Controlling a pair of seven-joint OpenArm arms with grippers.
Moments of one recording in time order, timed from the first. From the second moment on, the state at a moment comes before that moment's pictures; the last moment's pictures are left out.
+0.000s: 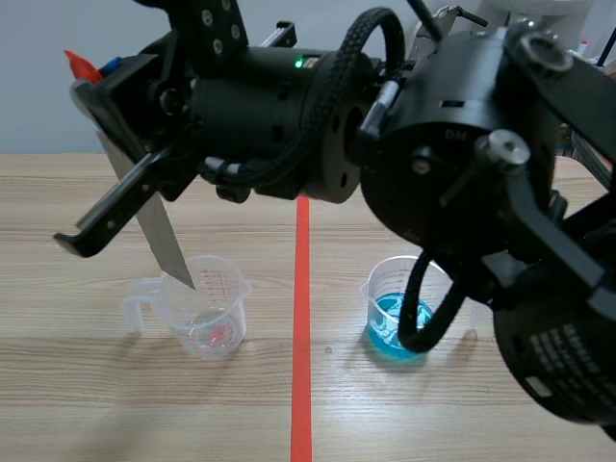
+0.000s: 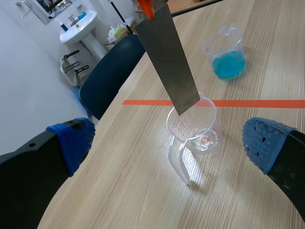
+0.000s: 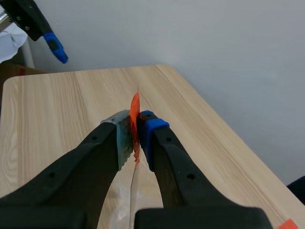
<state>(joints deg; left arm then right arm) 61.5 -59.1 -32.1 93.7 5.1 -28.1 -67.5 5.6 12.4 -36.1 115.4 12.0 25.1 -18.8</state>
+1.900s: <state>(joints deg) 61.5 -57.0 -30.8 80.2 5.1 -28.1 -74.6 -16.3 53.8 5.6 115.4 33.8 45.4 4.8</state>
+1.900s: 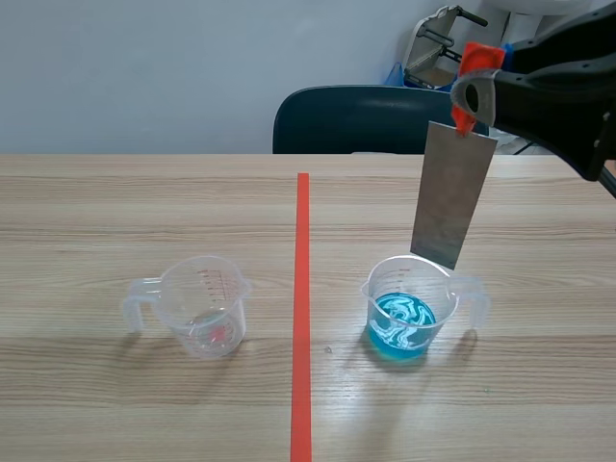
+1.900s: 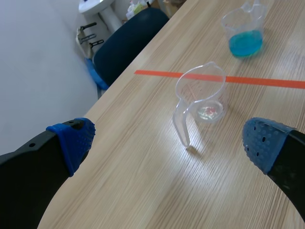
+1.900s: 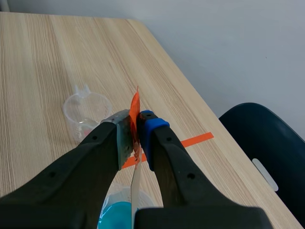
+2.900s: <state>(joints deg) 61.5 -54.5 -30.8 72.0 6.2 -28.0 -79.6 -16.3 53.6 5.6 115.4 33.8 45.4 4.6</state>
